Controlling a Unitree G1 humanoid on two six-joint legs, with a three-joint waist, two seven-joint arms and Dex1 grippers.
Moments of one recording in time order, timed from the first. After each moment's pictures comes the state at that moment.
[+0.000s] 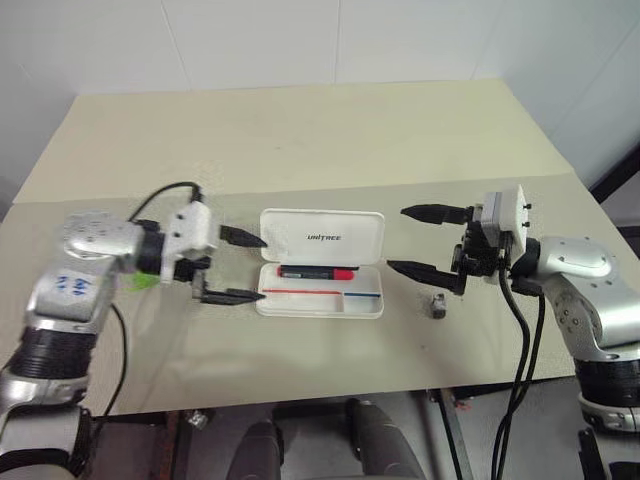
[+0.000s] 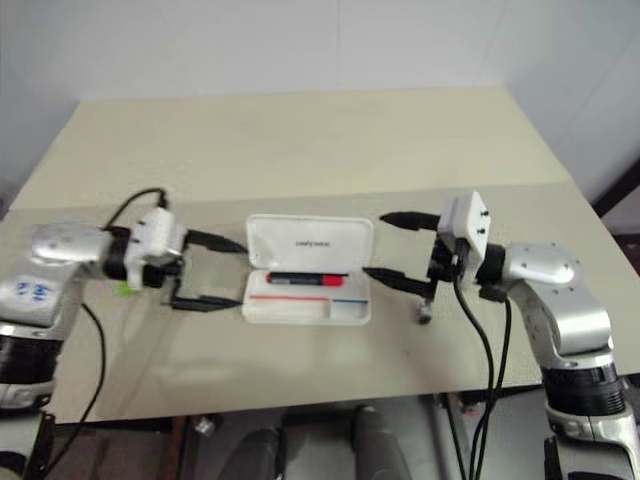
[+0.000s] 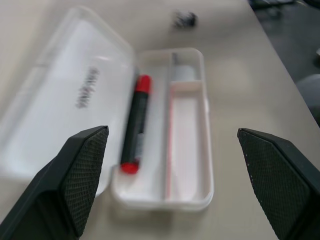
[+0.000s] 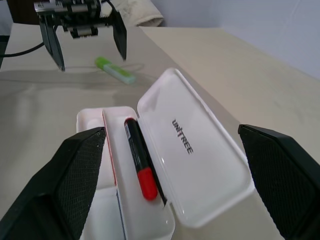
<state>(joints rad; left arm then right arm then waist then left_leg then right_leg) -0.52 0.85 0.08 -0.08 -0.39 0.30 -1.32 -0.46 -0.69 -0.07 -0.18 0.53 0.31 1.10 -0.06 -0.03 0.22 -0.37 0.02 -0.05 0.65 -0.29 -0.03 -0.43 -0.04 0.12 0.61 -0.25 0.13</state>
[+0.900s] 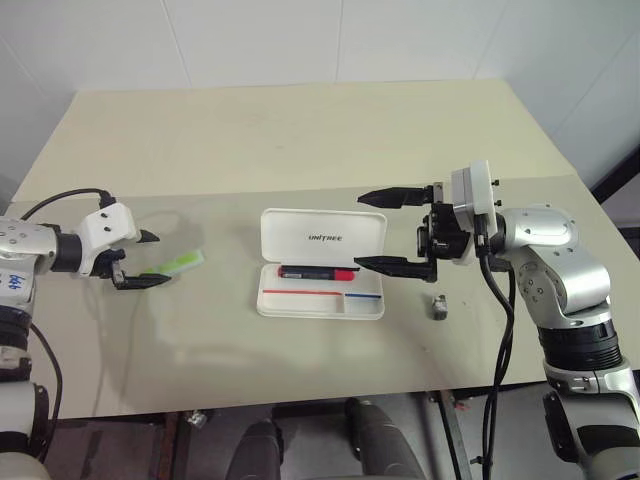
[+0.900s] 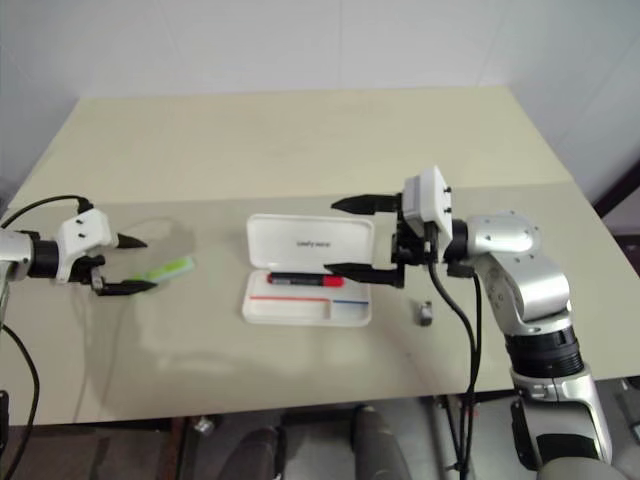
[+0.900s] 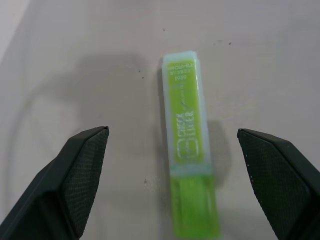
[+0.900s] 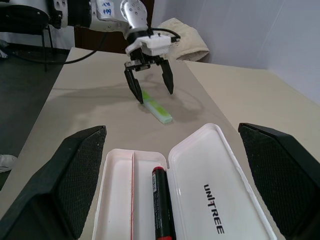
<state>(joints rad) -0.74 1.00 -0.06 0.79 0.02 -0.12 -1.23 -0.64 -0.60 0.03 -0.15 0.54 0.31 1.20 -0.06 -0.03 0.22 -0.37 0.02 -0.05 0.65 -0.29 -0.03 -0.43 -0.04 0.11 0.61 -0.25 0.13</state>
